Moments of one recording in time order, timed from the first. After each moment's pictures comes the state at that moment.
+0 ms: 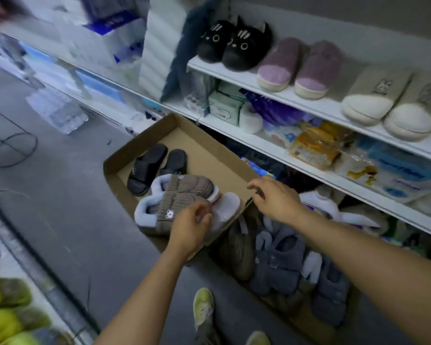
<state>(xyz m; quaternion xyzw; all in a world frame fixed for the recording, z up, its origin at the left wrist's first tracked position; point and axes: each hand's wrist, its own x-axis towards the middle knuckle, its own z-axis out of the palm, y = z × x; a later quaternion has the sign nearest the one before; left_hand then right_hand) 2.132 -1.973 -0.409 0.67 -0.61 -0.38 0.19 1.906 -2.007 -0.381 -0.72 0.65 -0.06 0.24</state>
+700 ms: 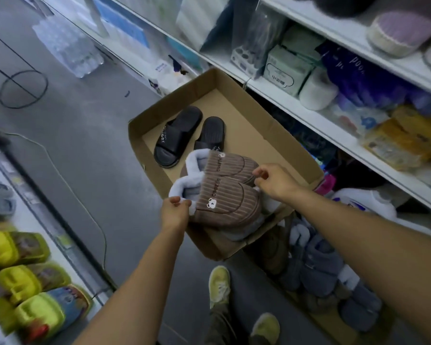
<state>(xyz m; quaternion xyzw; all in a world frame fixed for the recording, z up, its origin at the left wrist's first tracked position) 2.280 -2.038 -0.514 0.81 -0.21 -0.47 0.28 2.047 -2.115 -0.475 -0.62 0.67 -0.03 0.41</state>
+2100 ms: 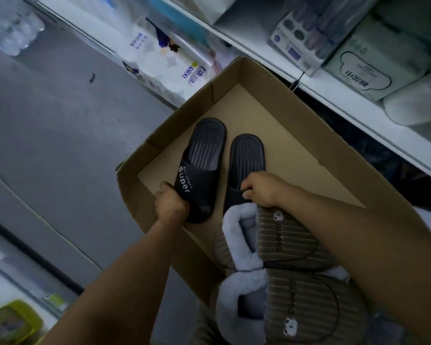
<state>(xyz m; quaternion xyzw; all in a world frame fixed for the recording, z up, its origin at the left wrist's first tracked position) 2.417 -2.310 -0.690 0.83 -0.36 -0.43 -0.03 2.192 -2.344 -0.631 -0.67 0.56 0.21 0.45</state>
